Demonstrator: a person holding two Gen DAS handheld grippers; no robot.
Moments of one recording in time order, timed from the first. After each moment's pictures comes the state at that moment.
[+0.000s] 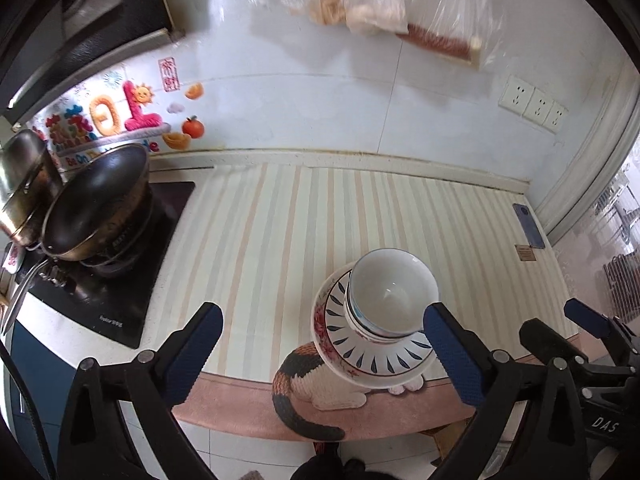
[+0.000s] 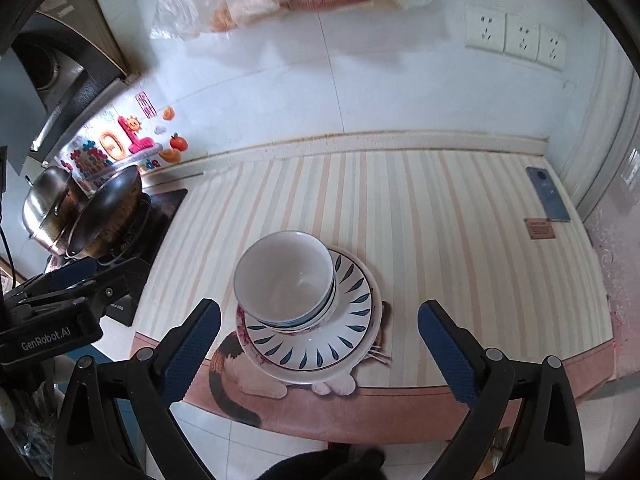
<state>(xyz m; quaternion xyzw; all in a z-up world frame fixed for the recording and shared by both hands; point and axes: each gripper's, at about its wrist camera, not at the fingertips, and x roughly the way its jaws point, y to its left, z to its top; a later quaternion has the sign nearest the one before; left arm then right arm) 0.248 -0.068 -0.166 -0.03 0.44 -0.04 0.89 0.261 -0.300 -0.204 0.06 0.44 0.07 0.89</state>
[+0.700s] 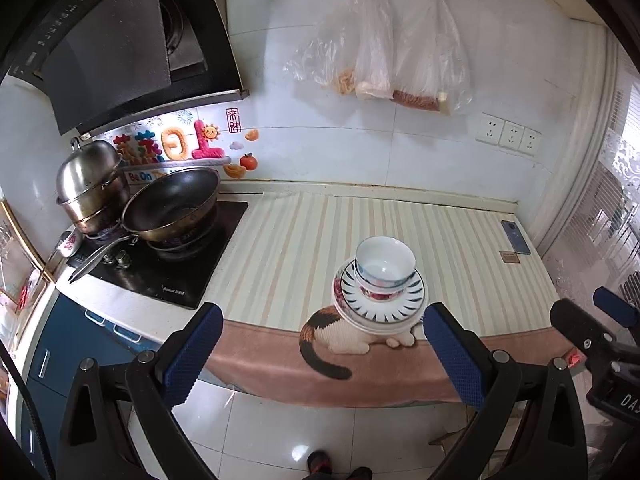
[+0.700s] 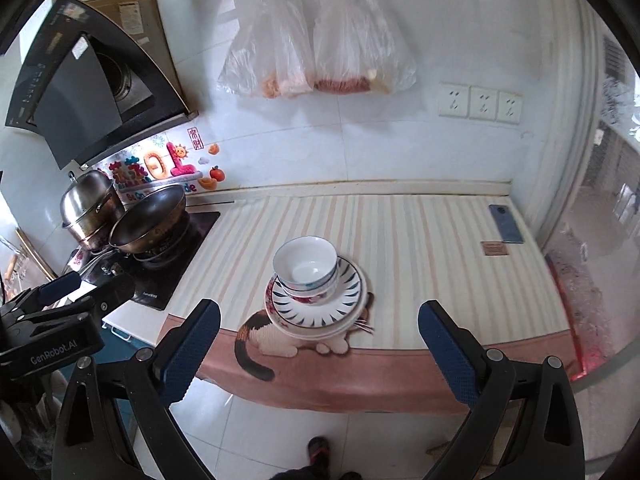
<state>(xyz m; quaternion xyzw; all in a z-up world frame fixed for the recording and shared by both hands) 0.060 -0.075 -0.095 -0.03 0.36 0.01 0.93 0.064 -0.318 -0.108 0.04 0.36 0.08 0.93</state>
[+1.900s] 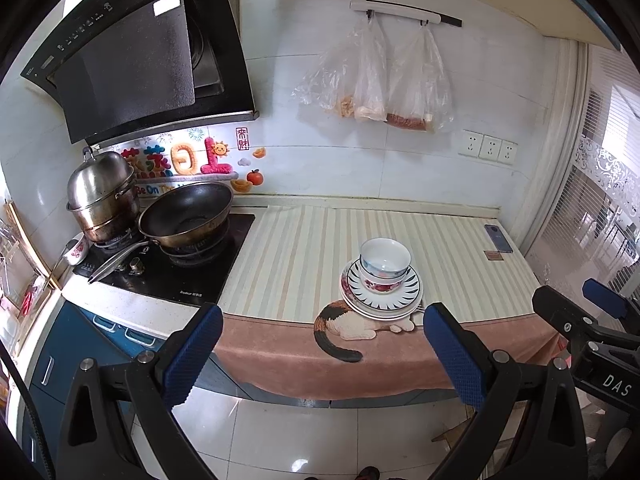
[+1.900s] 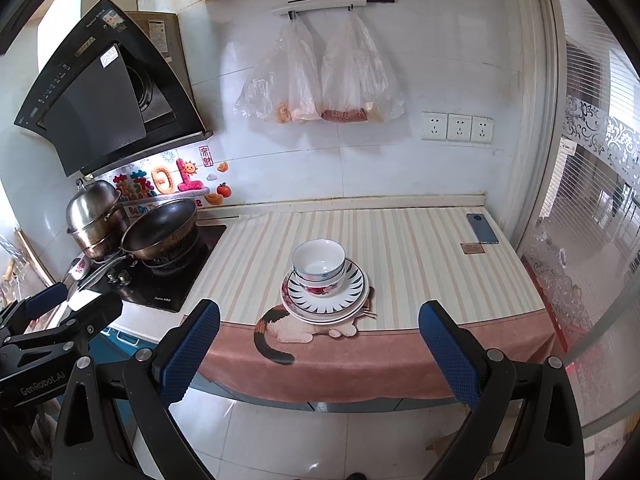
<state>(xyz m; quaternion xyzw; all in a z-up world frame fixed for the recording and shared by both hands) -0.011 -0.037 -0.076 -0.02 0.32 -0.01 0.95 -0.042 -0.273 -0.073 0.04 0.32 0.04 0.95</state>
